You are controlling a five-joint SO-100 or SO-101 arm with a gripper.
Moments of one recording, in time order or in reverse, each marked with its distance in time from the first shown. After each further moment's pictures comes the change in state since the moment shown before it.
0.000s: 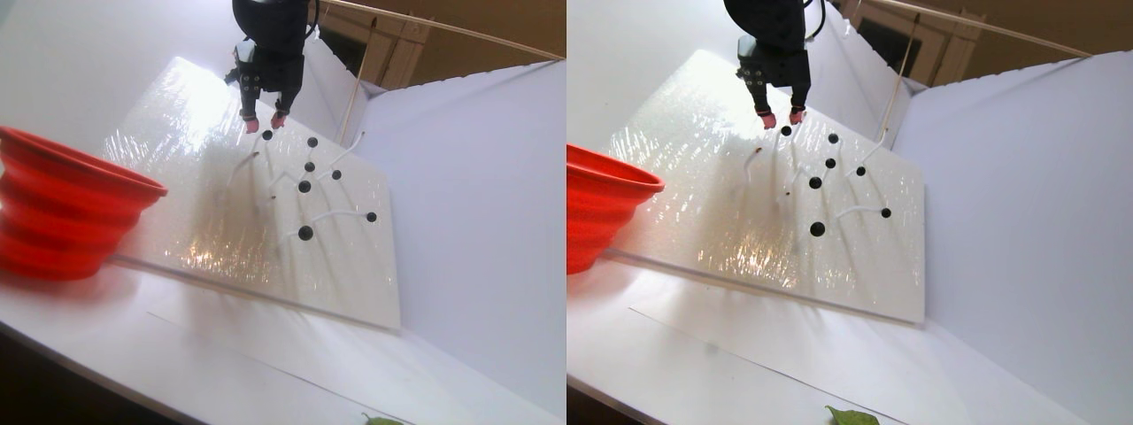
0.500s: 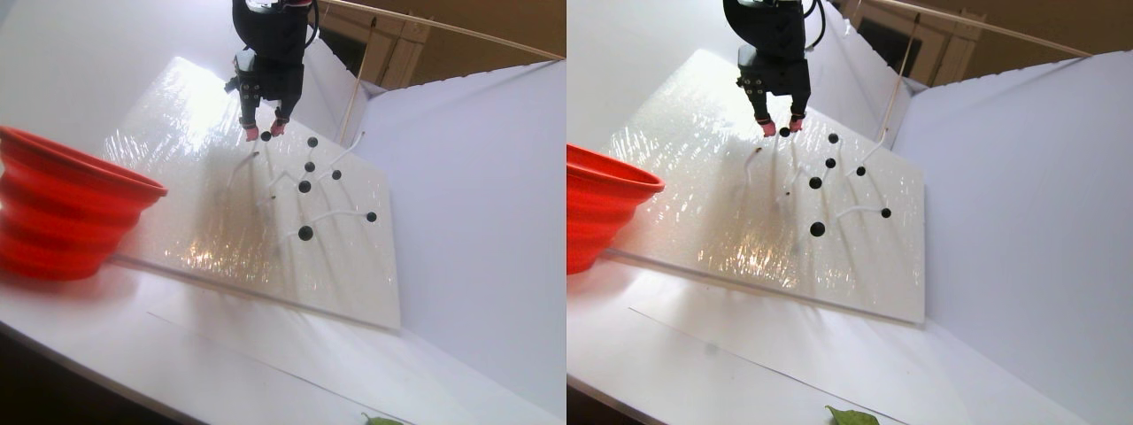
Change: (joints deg) arm 0.0 -2.2 0.0 -1.0 0.0
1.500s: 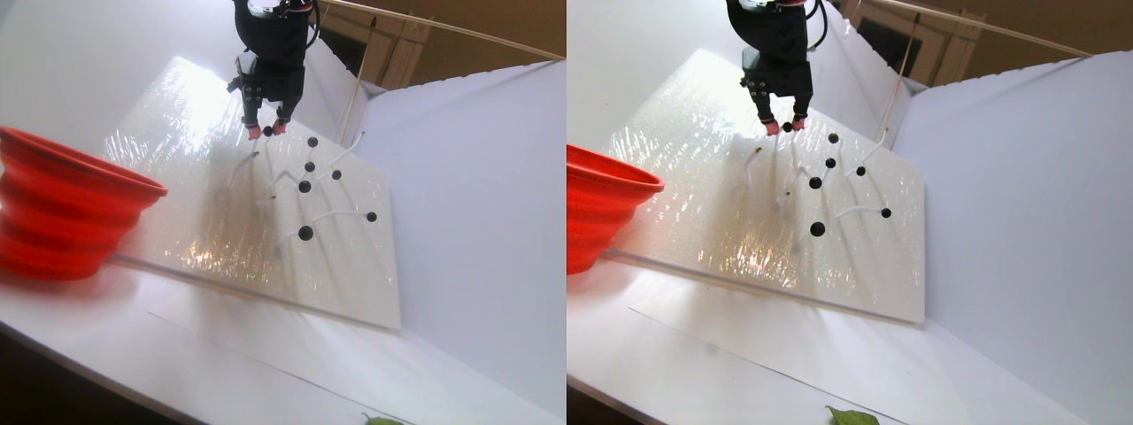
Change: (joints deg) arm 0.4 -2.1 -2.6 -1.5 0.0
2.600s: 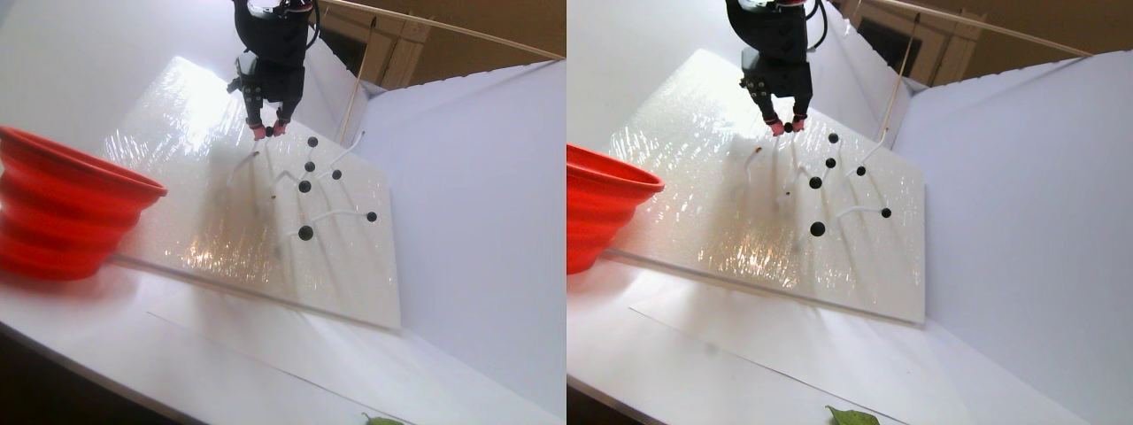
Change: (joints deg) arm 0.0 0.4 1.6 0.0 -0.1
